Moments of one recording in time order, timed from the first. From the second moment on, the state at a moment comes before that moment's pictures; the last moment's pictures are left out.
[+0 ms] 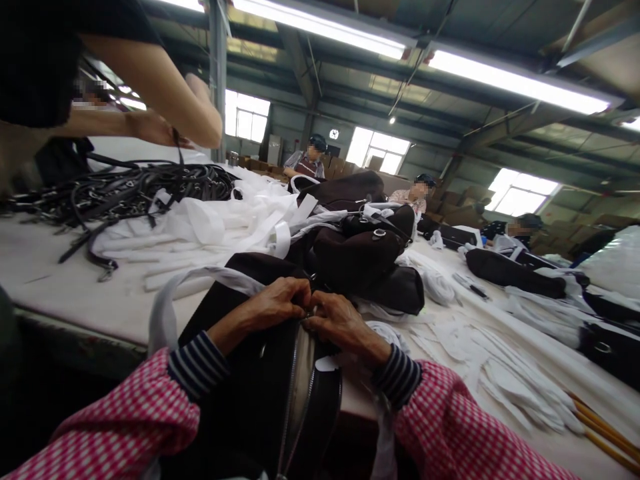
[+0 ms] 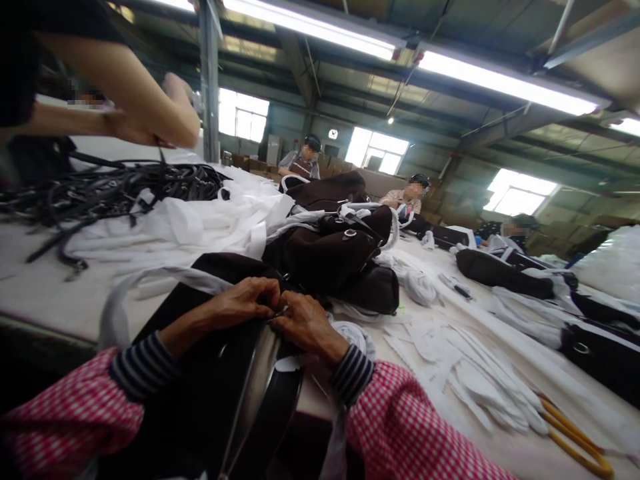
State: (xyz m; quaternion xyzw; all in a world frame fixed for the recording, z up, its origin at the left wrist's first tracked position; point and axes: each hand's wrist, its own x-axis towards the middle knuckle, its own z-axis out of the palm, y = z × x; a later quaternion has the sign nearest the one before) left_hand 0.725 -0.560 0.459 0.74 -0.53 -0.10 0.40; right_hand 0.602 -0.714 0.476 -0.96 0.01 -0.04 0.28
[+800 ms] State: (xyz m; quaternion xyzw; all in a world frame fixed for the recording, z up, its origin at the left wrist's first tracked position) left_hand 0.716 -0.552 0.459 0.77 -0.56 -0.04 0.32; right_hand 0.600 -0.718 0.464 -0.98 -0.05 -0.07 0.20
